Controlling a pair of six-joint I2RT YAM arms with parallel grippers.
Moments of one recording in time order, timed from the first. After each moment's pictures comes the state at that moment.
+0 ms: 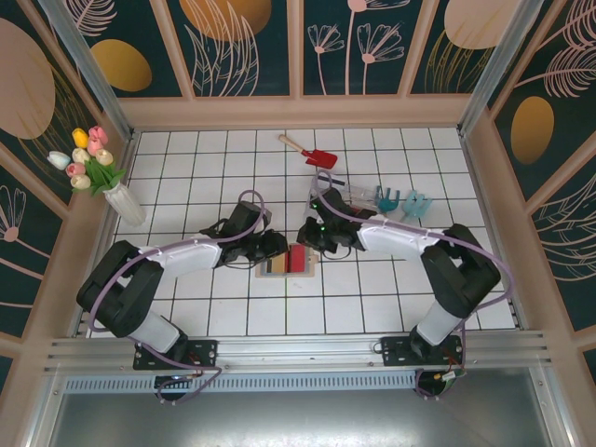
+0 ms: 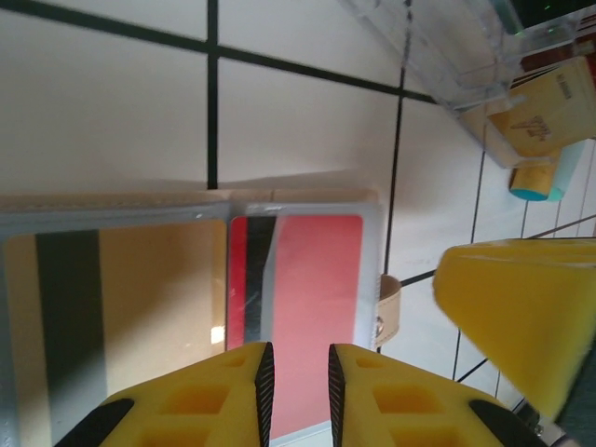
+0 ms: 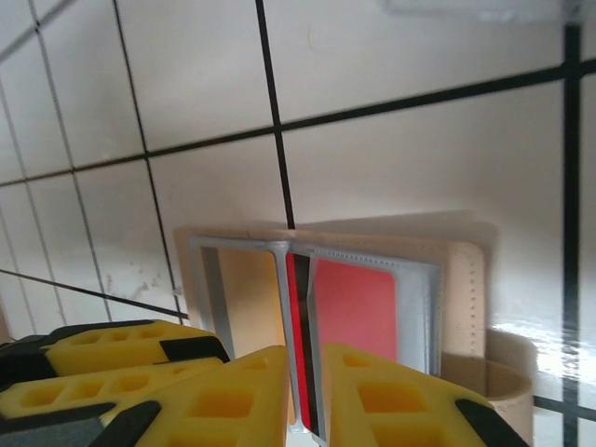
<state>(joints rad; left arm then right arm) -0.63 1.55 0.72 -0.06 0.38 -0.93 0.75 1.66 0.97 -0.28 -0.25 0.96</state>
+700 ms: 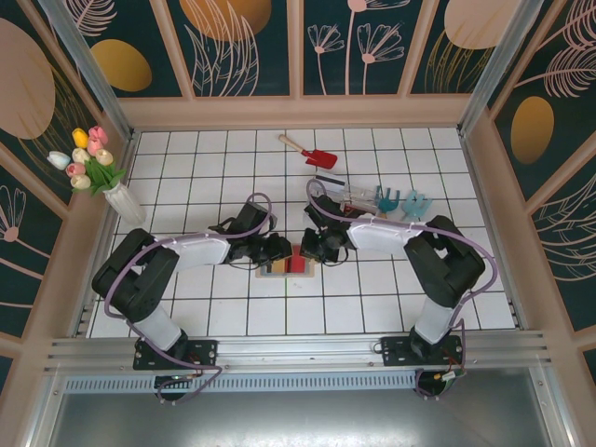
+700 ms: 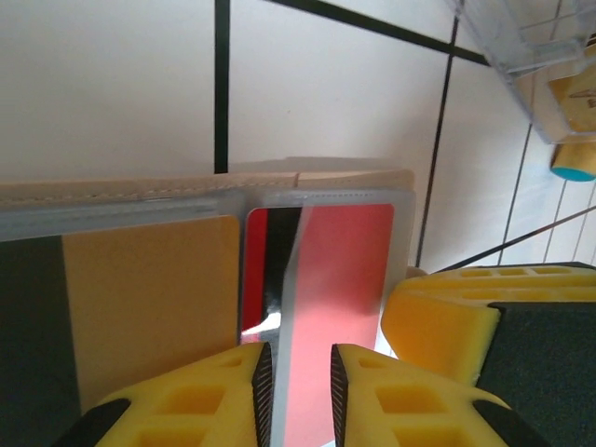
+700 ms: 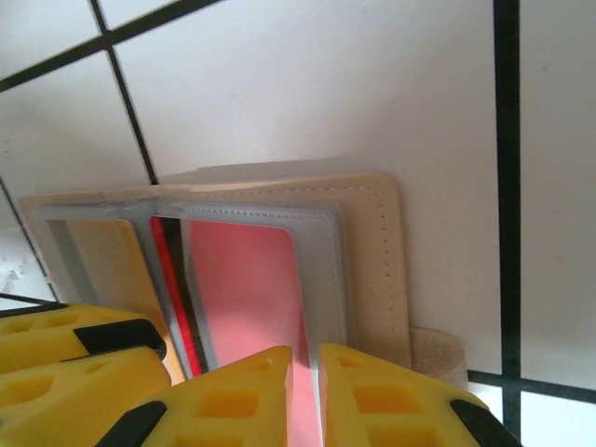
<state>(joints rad) -0.63 1.66 0.76 -0.07 0.44 -0.91 0.76 1.75 1.00 -0.40 -0.26 0.97</state>
